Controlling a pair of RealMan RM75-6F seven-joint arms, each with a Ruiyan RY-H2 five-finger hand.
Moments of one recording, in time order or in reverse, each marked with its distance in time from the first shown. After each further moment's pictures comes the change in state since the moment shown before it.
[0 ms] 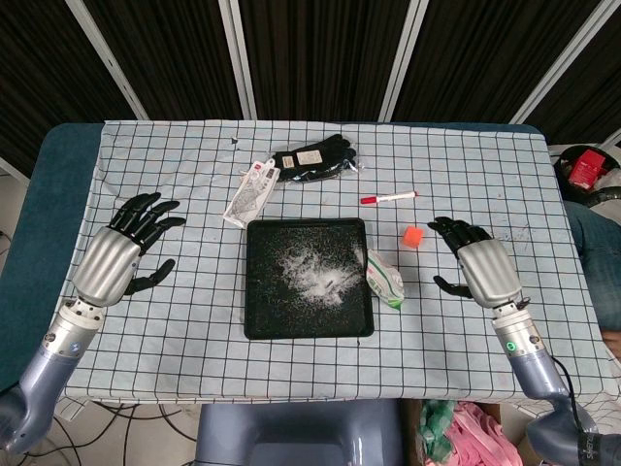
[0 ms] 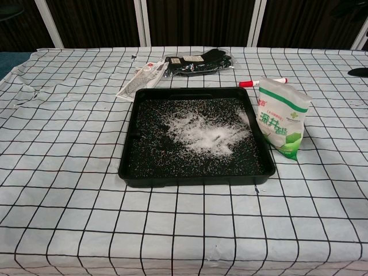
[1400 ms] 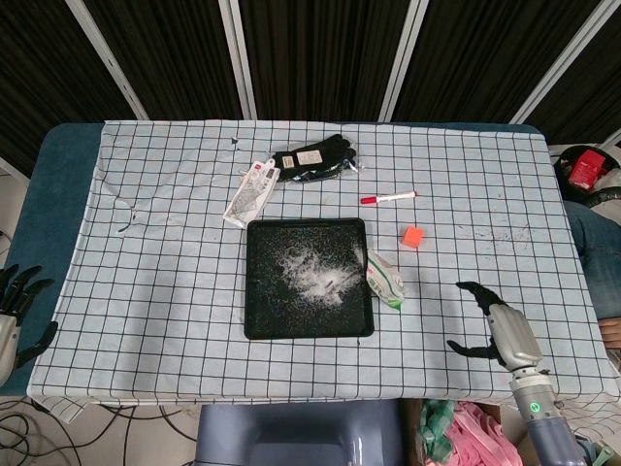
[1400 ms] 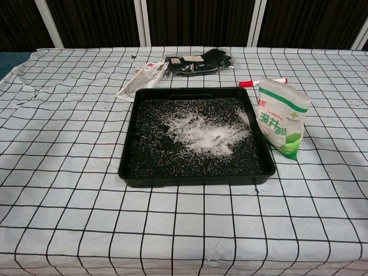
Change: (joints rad) left arm 0.385 0.042 0.222 0.116 -0.064 0.334 0.026; right arm -0.199 0.049 -0.166 -0.252 0.181 0.032 0.173
